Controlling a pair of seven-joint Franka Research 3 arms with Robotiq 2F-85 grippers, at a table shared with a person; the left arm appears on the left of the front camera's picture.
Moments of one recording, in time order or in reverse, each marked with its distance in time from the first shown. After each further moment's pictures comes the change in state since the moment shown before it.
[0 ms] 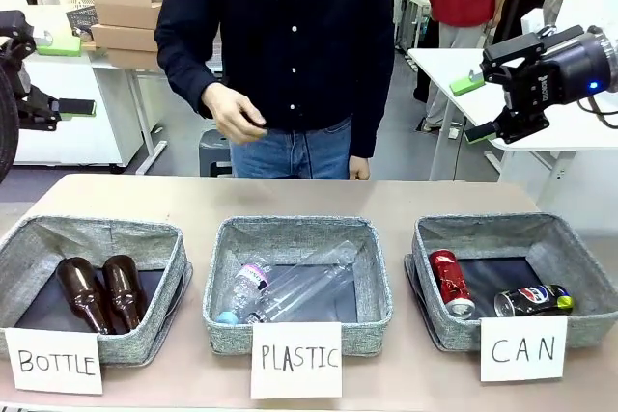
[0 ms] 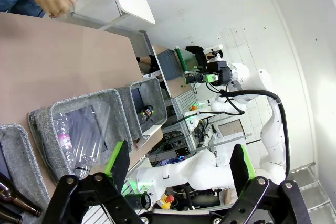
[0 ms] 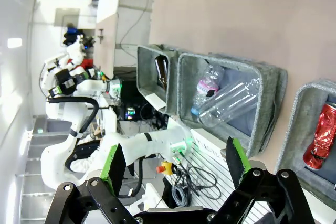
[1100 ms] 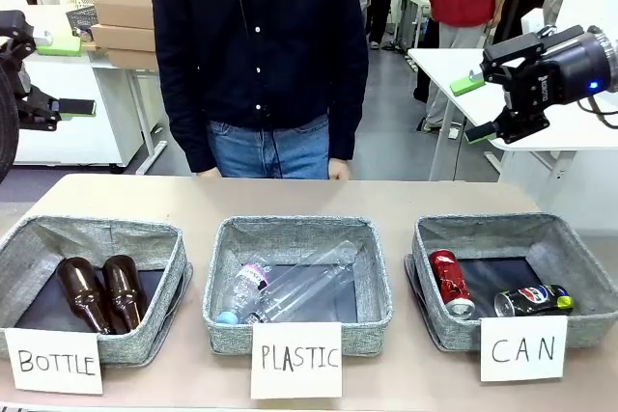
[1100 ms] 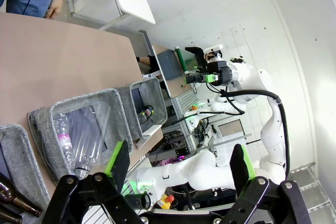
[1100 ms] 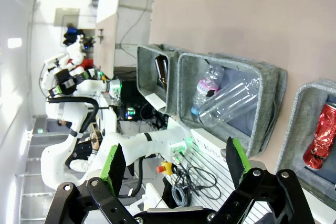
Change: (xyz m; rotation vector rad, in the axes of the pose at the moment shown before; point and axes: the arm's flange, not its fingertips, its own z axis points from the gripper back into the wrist) left arm 0.000 0.000 0.000 0.000 0.000 0.000; right arm 0.000 0.000 0.000 0.000 0.000 0.000
